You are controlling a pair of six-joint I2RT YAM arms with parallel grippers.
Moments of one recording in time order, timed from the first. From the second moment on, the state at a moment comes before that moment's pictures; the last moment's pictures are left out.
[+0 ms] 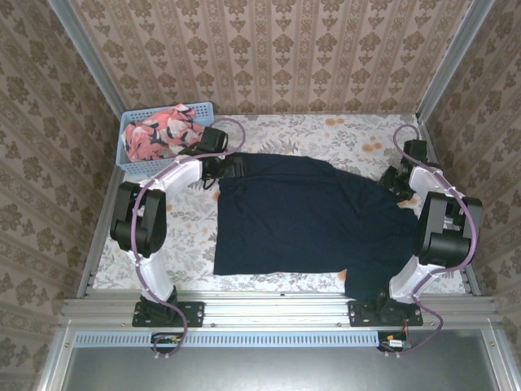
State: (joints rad) left arm -0.40 1.85 1.35 -0.50 0.04 -0.37; right arm -0.27 1.70 1.09 -0.53 -0.04 0.37
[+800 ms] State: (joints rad) left arm -0.43 1.82 1.31 -0.50 0.06 -0.39; right arm -0.26 1.64 0.99 -0.47 -0.16 0.39
